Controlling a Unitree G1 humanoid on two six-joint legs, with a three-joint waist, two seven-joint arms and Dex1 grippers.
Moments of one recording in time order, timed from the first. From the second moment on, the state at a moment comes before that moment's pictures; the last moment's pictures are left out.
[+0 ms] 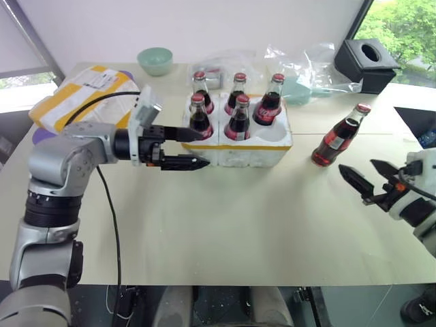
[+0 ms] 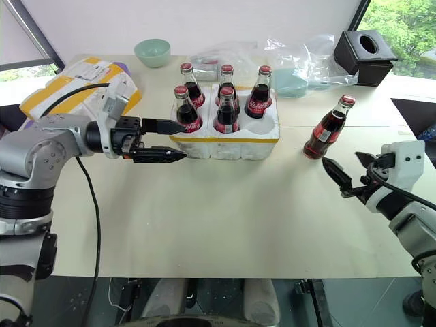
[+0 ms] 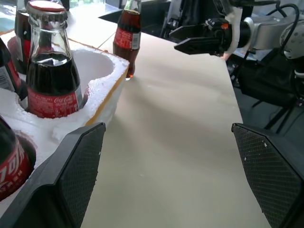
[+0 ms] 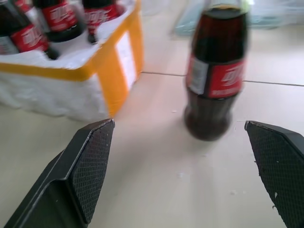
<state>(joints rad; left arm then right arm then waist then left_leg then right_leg) -0.72 0.69 0.01 -0.13 -0.66 0.88 -1.18 0.07 -0.71 -0.62 -0.48 0.82 0.79 0.31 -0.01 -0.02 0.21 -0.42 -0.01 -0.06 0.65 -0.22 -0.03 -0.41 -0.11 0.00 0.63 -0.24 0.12</state>
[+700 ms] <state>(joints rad) -0.58 0.71 0.02 -0.28 -0.68 0.89 -1.04 -0.30 -0.67 -0.37 -0.01 0.58 0.60 0.42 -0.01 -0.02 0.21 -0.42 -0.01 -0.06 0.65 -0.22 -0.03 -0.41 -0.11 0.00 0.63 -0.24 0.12</state>
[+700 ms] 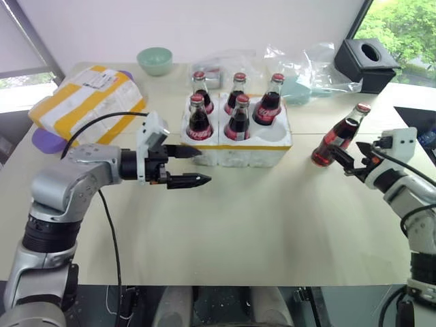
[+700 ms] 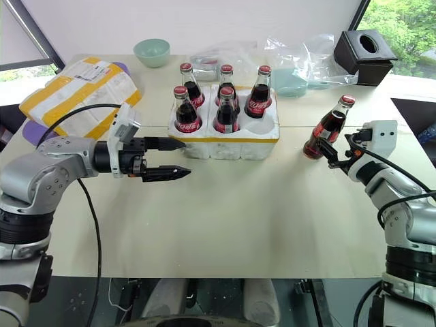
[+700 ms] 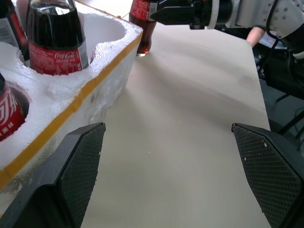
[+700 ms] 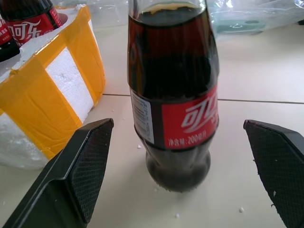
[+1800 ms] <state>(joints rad) -0.55 0.74 0.02 -0.31 -0.70 0.89 -0.99 -0.65 -0.68 -0.34 -0.06 0.62 0.70 0.47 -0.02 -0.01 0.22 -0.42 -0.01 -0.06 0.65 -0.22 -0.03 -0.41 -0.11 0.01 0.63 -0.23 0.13</state>
